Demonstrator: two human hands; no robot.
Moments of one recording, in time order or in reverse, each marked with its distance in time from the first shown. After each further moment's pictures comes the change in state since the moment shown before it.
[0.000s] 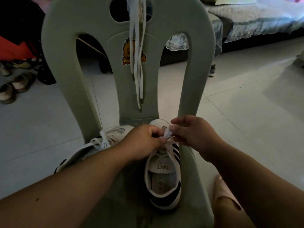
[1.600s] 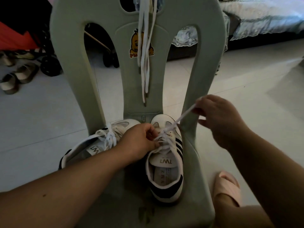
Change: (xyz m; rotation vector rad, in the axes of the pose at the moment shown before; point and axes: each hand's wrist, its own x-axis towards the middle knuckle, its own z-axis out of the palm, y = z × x) left_hand -0.010 -0.028 0.005 0.070 0.157 -0.065; right_hand -0.006 -0.026 -0.022 -0.137 0.137 -0.203
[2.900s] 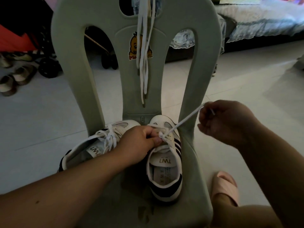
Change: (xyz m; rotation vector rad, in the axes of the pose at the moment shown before) left_hand -0.009 0.004 -0.001 -0.087 0.025 0.028; right_hand -0.003 0.005 -0.028 0.920 -0.104 0.474
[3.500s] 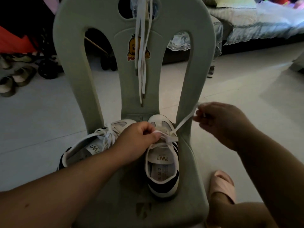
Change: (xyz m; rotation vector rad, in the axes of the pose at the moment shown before) left_hand -0.017 0.013 -0.004 -0.152 0.016 0.007; right_hand -0.007 0.009 -0.001 -0.445 0.108 -0.244
